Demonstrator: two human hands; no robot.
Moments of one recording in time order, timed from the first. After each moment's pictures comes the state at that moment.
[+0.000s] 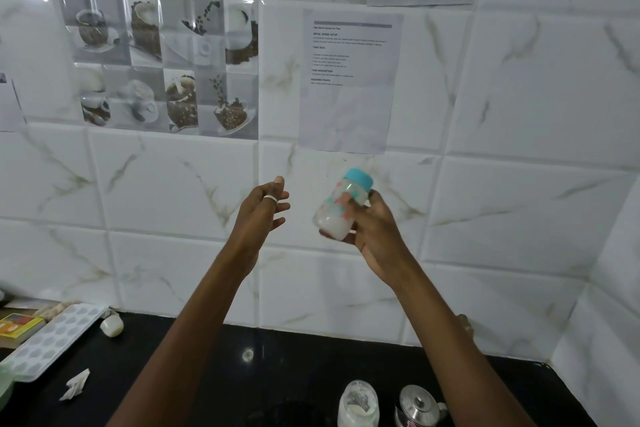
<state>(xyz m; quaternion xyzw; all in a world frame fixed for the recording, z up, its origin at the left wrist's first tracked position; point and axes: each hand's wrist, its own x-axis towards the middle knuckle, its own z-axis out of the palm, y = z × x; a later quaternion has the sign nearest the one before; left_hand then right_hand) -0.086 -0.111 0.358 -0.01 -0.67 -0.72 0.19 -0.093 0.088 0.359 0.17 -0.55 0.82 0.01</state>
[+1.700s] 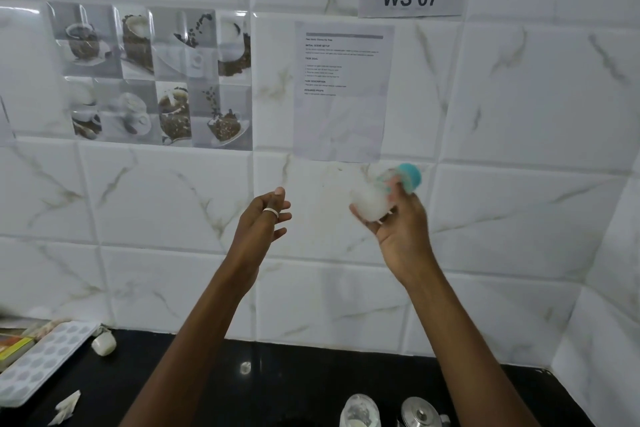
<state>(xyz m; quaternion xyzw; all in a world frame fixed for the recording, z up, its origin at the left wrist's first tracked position) -0.074 -0.101 0.365 -0.03 -0.66 -0.73 0.19 -0.094 0.114 0.383 0.14 -0.40 0.90 0.09</state>
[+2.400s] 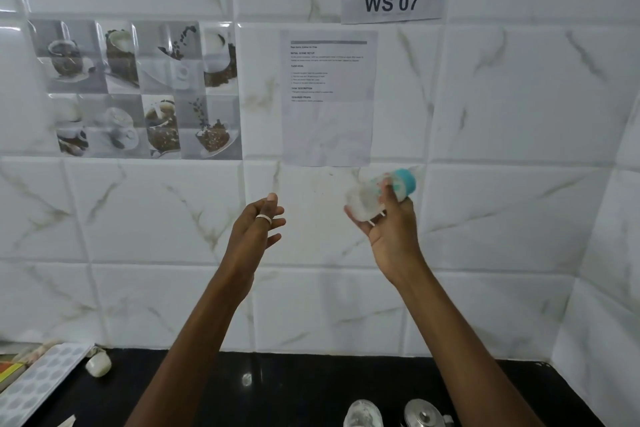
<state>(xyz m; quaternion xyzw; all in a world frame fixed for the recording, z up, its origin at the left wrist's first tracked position) -0.078 -0.099 0.369 -0.03 -0.66 -0.73 0.19 -0.101 0.114 0.382 0.12 -0.40 0.90 0.10</state>
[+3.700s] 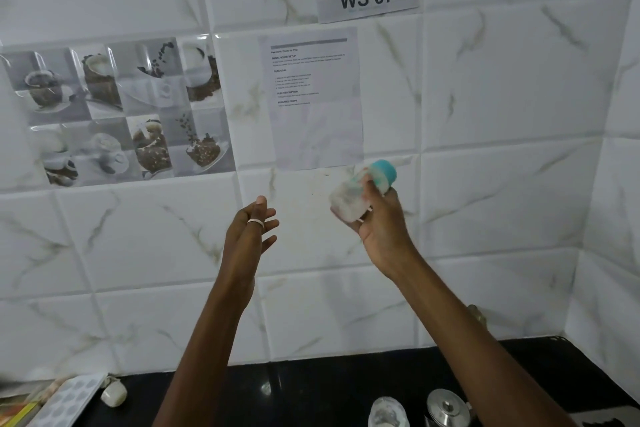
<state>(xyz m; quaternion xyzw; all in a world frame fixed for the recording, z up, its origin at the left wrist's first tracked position) -0.081 -0.107 0.377 -0.03 -0.64 -0.74 0.20 -0.104 0.098 0.384 0.13 -0.41 0.90 0.08</state>
